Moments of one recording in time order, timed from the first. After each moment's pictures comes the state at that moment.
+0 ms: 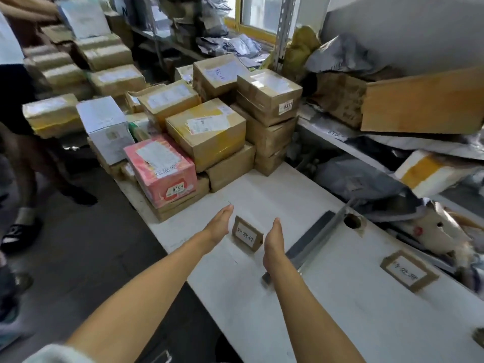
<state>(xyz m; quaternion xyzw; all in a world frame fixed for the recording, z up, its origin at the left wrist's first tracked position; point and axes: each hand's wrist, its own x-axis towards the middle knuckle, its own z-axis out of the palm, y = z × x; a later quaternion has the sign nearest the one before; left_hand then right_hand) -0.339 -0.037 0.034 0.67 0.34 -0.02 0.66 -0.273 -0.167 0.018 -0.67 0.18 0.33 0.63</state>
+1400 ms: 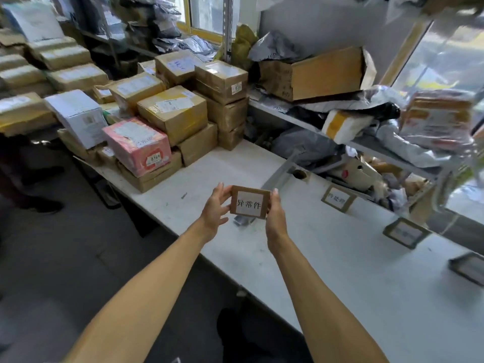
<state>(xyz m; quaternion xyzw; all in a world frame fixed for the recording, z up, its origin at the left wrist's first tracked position) -0.462 -0.192 0.087 0.63 0.26 0.01 0.73 -0.410 -0.328 0.080 -0.70 0.01 0.19 0.68</state>
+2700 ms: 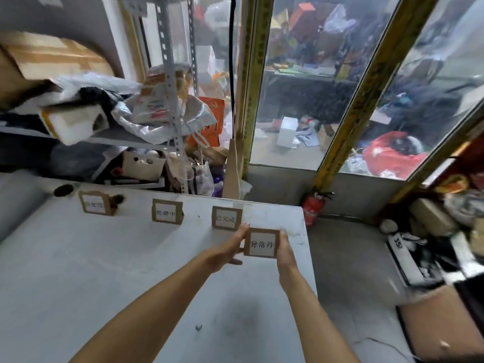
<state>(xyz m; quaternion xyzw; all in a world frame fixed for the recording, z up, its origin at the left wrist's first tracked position) -0.278 -0.918 0.060 0.72 0.03 -0.35 0.61 -0.298 -1.076 -0.003 -0.69 0.27 0.07 0.67</state>
